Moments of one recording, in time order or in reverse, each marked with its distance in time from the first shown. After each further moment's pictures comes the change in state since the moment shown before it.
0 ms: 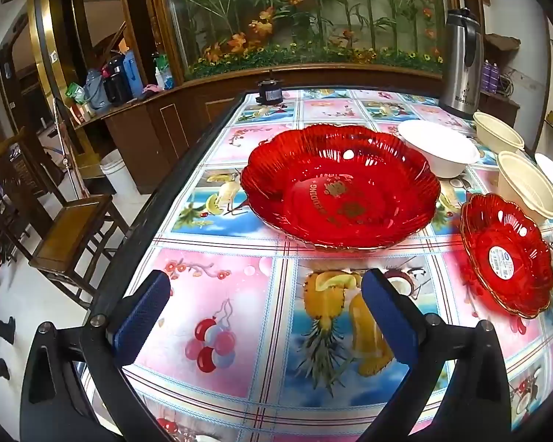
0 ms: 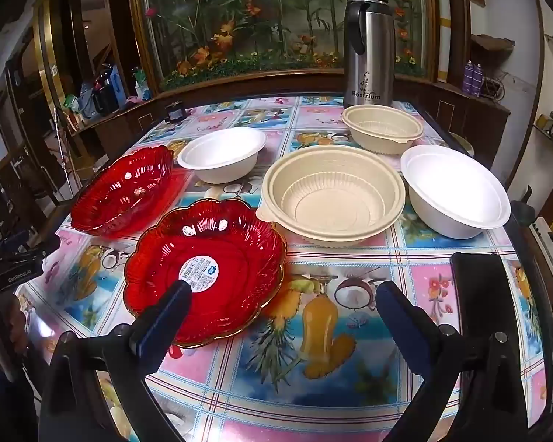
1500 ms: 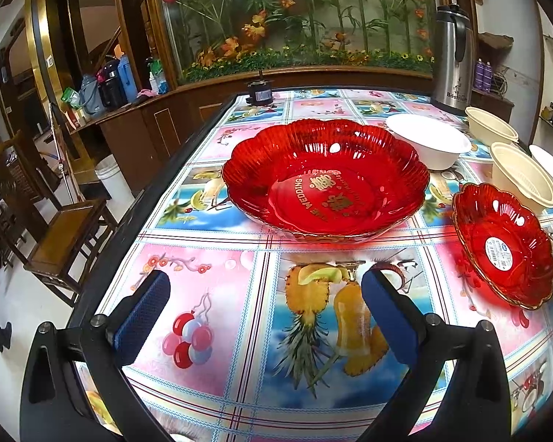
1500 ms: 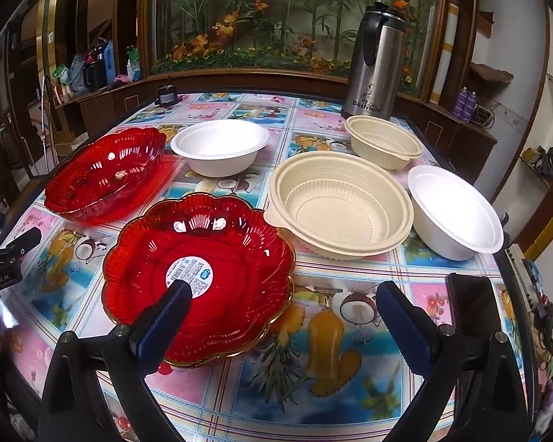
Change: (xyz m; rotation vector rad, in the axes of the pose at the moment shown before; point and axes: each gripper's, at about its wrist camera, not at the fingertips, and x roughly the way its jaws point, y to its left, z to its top) left arm 0.004 -0.015 -0.012 0.026 -0.023 0.007; right arm 0.020 0.032 0.000 -0.106 -0.008 -0.136
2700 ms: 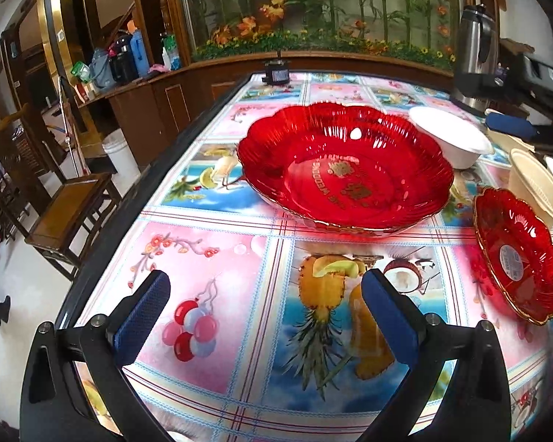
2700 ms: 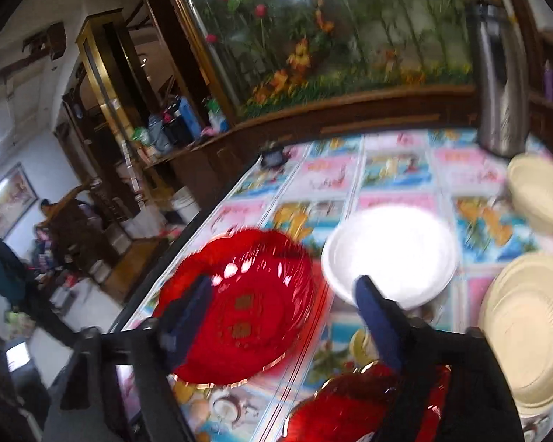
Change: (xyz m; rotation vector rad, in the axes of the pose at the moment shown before) left arm 0.016 0.005 0.001 -0.070 0.091 0.027; right arm 0.066 0.072 0.122 0.143 -0.084 0.517
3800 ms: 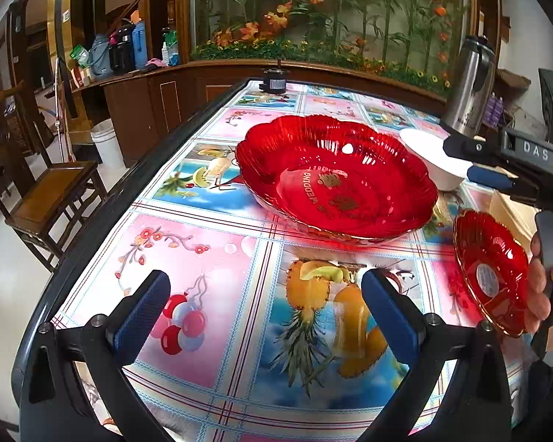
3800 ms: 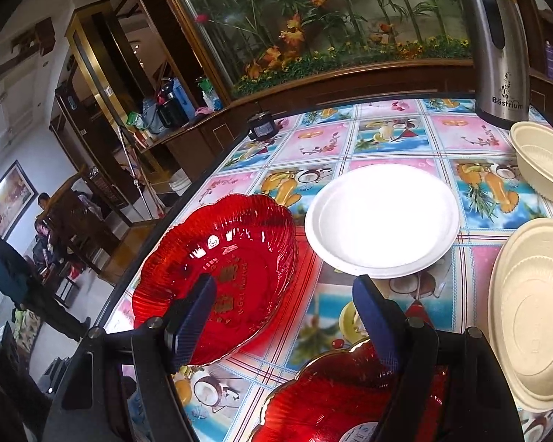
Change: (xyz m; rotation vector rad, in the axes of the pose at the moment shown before) left arm -0.009 0.010 -0.002 -0.087 -0.041 -0.095; right arm 0.018 -0.018 -0.017 0.024 0.075 -0.021
